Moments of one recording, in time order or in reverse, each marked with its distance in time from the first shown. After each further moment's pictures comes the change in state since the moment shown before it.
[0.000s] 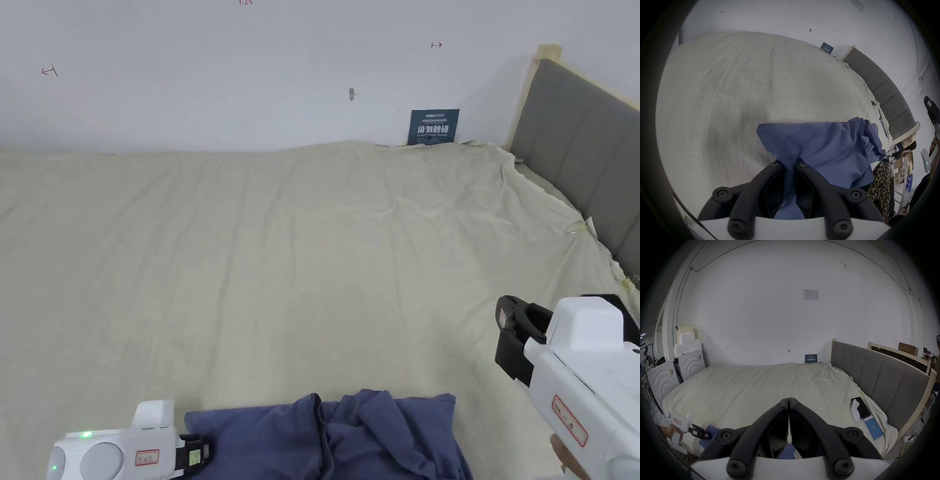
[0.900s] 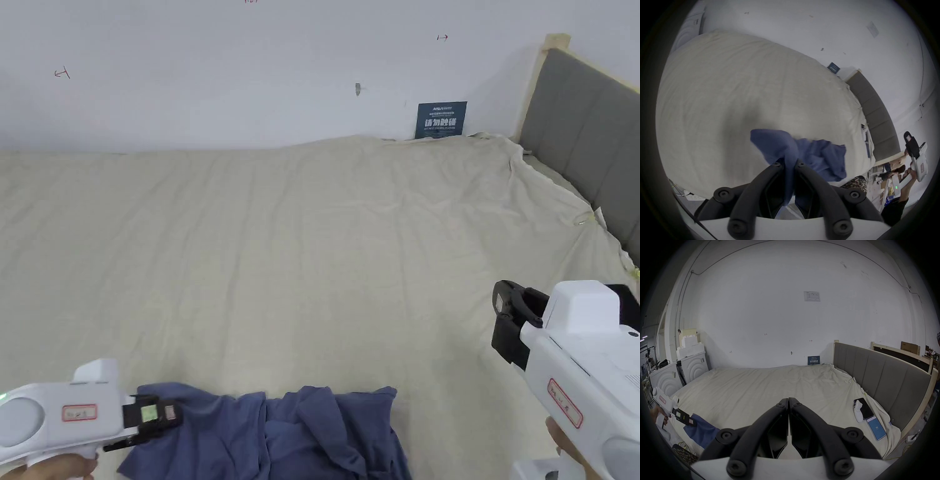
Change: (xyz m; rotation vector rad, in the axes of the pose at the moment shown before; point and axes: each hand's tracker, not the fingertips) left arm 0.030 0.034 0.116 0.055 -0.033 0.181; right arm 0.000 0.001 0.005 0.022 0.029 -0.016
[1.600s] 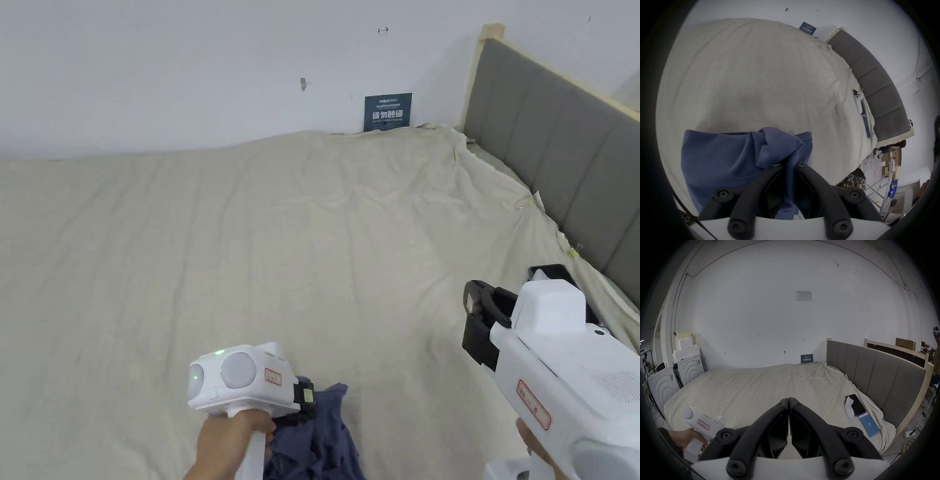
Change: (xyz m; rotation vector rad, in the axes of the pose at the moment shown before) left arm 0.173 -0.031 -0.206 -0.256 -0.034 -0.163; right arm 0.036 -0.005 0.020 -0.008 -0.044 -0.031
